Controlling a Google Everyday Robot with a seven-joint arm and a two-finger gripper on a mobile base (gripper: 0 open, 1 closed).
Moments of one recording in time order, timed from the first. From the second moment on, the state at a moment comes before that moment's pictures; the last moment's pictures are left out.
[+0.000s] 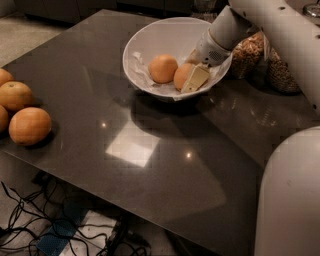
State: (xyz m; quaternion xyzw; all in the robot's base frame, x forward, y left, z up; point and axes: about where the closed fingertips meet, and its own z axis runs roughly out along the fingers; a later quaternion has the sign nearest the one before) arm 0.686 -0.104 0.862 -0.64 0.72 0.11 0.24
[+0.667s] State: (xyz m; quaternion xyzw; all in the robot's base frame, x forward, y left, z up) arm 0.686 -0.103 0.860 -0.64 0.72 0.11 0.24
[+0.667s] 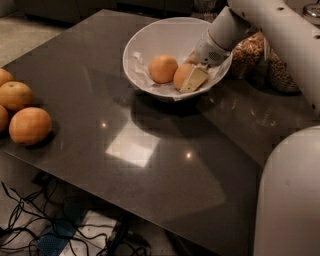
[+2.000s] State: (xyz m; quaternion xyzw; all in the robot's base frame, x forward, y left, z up) arm 0.675 -0.122 0.973 -0.59 0.68 0.15 0.40
